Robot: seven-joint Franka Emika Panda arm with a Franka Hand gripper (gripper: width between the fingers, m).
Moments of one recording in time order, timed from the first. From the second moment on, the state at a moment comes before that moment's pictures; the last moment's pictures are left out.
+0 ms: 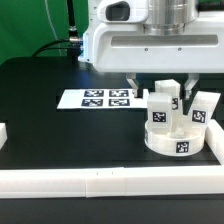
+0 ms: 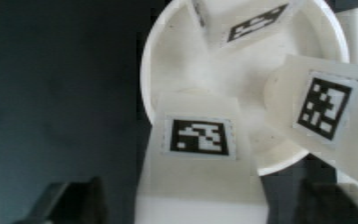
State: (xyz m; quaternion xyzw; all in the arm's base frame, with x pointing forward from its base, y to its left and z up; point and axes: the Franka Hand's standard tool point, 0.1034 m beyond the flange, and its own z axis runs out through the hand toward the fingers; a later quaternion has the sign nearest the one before) arm 0.563 0.053 0.087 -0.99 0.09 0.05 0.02
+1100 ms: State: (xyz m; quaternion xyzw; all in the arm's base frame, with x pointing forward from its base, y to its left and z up) arm 0.562 0.065 0.085 -0.92 0.40 0.03 0.01
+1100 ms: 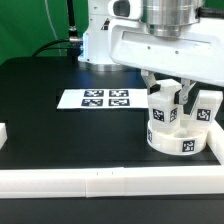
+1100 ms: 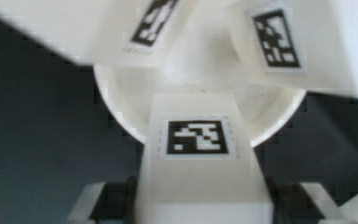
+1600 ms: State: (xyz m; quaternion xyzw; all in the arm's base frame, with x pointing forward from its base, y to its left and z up) arm 0.563 0.081 0.083 -0.80 0.59 0.02 0.02
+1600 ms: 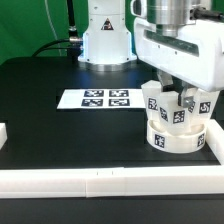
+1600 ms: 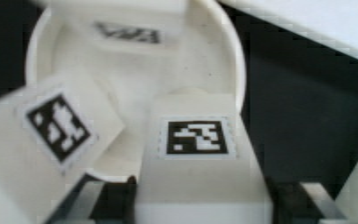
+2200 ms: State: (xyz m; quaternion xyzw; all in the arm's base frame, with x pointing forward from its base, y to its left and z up) arm 0.556 0.097 0.081 -0.61 0.79 0.05 0.04
